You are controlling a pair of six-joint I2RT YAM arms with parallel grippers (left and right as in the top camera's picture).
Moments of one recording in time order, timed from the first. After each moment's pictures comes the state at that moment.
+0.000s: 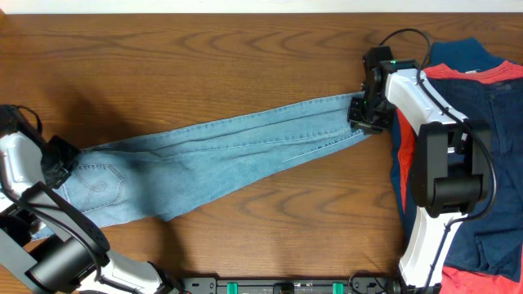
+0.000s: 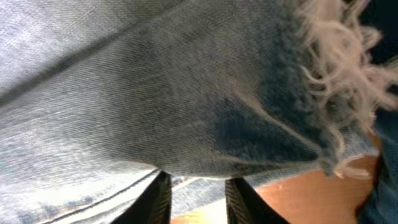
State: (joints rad) left arm 0.69 1.79 1.28 -0.89 -0.01 -0.32; right arm 0.10 2.14 1.57 -1.00 -0.08 0.37
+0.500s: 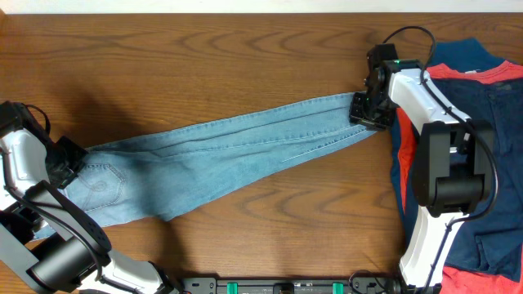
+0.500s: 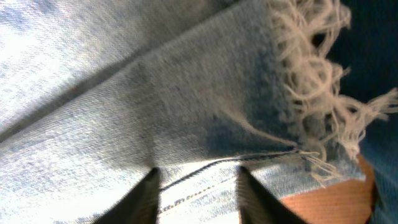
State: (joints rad) left arm 0.66 1.79 1.28 -0.94 -0.01 -0.31; right arm 0.08 2.14 1.57 -0.96 -0.09 0.38
